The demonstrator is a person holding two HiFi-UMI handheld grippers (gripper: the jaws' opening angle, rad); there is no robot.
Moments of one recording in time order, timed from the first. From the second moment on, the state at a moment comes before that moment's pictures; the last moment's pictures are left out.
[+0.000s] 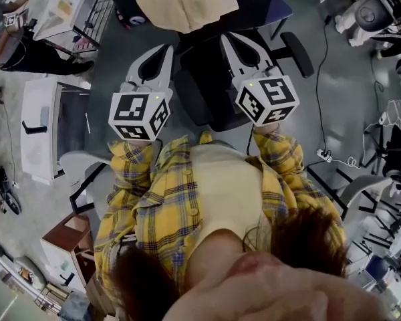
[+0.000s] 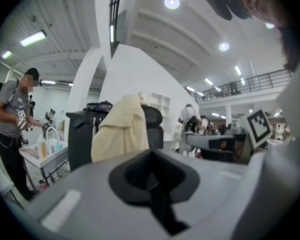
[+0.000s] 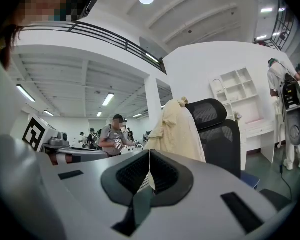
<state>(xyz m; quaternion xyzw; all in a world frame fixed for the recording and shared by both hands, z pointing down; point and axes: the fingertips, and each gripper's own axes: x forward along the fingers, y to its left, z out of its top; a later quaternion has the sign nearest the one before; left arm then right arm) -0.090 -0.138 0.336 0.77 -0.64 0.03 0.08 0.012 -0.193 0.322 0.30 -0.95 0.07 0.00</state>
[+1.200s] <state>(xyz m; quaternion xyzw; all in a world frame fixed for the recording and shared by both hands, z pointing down) -0.183 -0.268 0.300 0.80 -0.59 0.01 0.06 -0.088 -0.320 0.255 0.35 -0.93 0.02 -0.05</state>
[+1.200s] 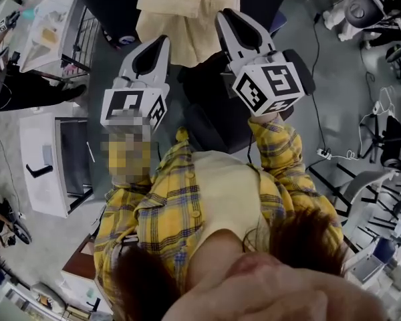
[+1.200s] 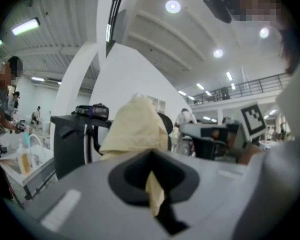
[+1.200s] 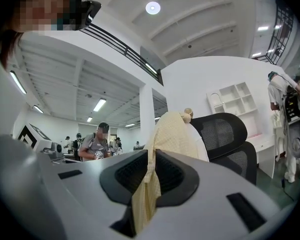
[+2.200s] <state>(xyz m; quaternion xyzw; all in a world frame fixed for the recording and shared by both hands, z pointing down) -0.221 -0.320 0.304 0.82 -0.56 -0.02 0.08 -0.134 -0.389 0.237 0.44 -0.90 -0.02 -0.04</state>
